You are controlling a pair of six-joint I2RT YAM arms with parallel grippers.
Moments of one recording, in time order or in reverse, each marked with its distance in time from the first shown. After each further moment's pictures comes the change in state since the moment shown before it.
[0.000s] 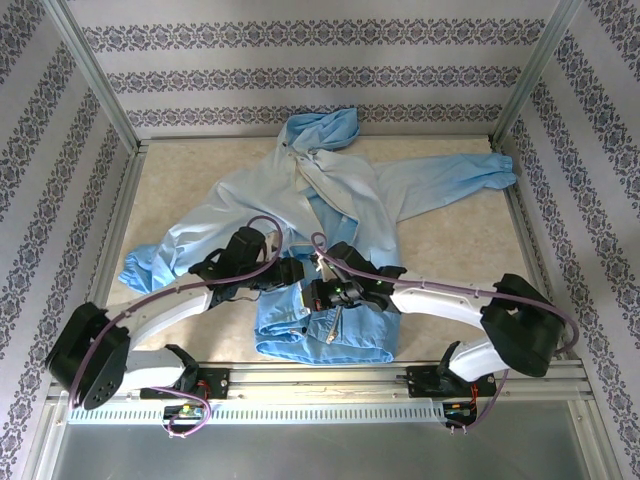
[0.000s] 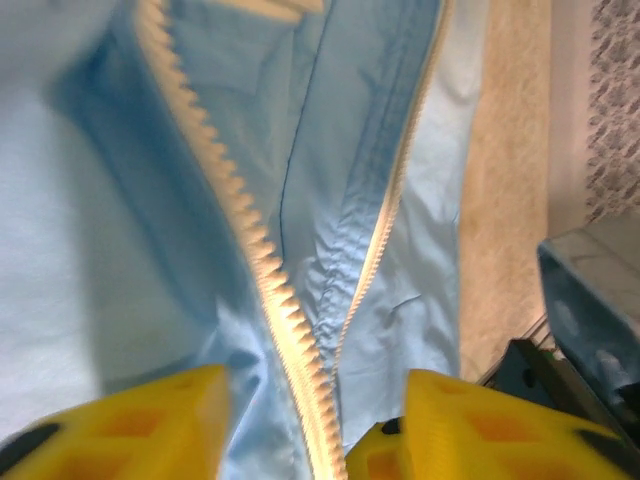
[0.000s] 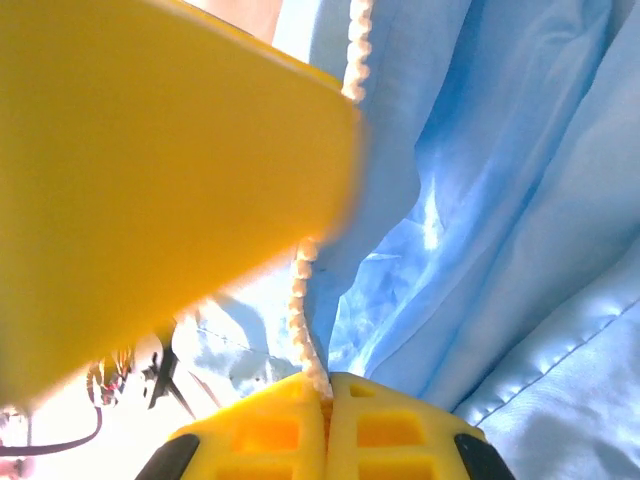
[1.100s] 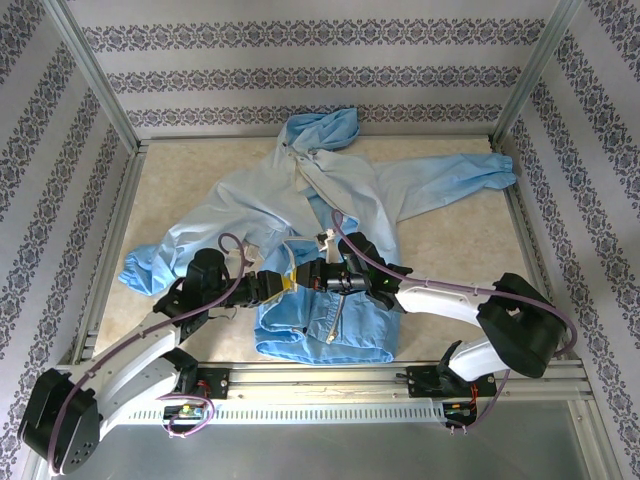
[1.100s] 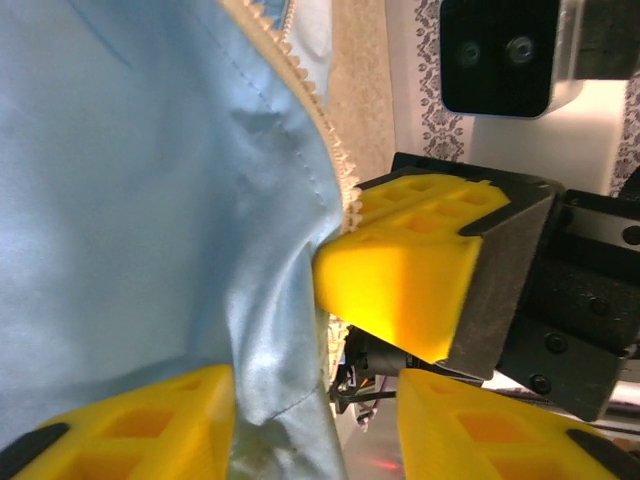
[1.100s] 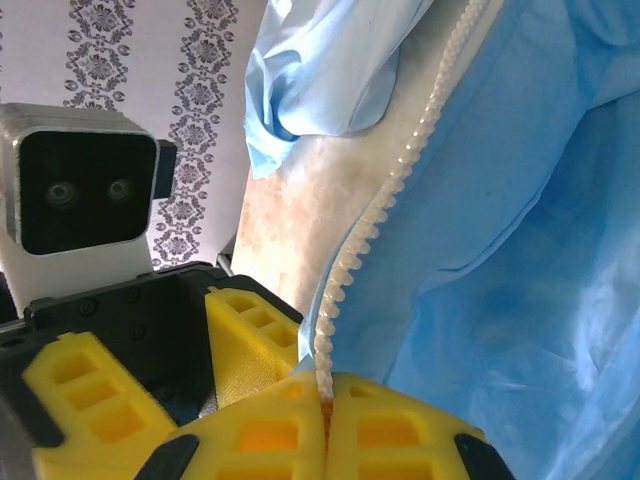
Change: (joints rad) left arm 0.110 -0.369 -0.271 0.162 0.274 -0.122; right arm -0.070 0.014 -0.056 0.403 -0.098 0.262
